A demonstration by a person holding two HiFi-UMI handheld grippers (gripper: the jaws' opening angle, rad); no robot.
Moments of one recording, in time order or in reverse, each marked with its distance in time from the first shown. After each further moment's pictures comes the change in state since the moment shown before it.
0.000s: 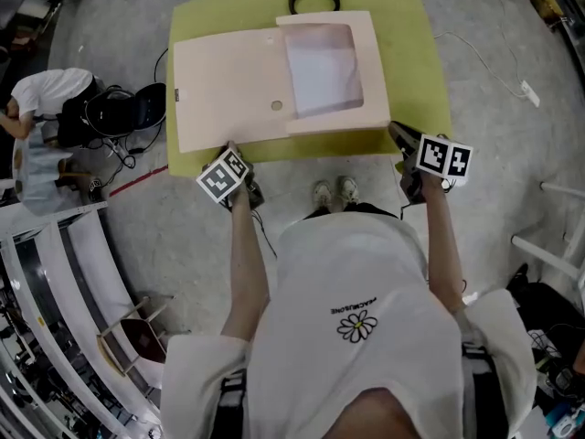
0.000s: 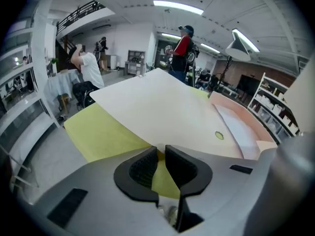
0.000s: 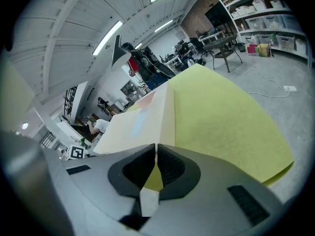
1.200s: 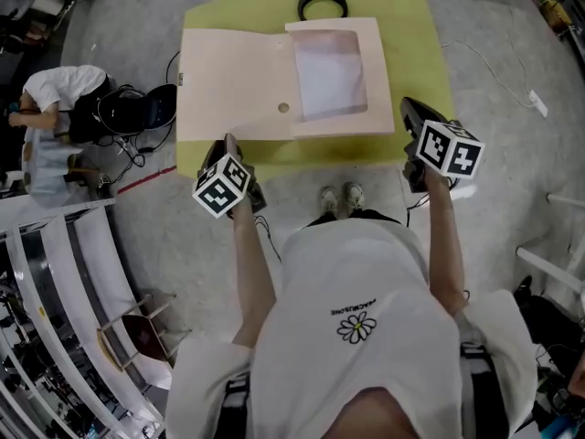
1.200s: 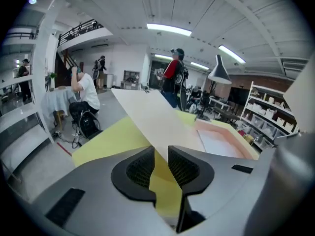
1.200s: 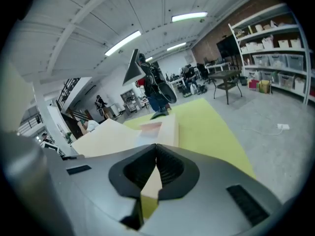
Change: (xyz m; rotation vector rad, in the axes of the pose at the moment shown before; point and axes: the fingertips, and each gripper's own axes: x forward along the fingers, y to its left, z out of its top) left arm -0.066 -0.034 0.059 0.052 -0.218 -0.045; right arm -0.024 0.036 0.085 -0.217 -0.189 -0.119
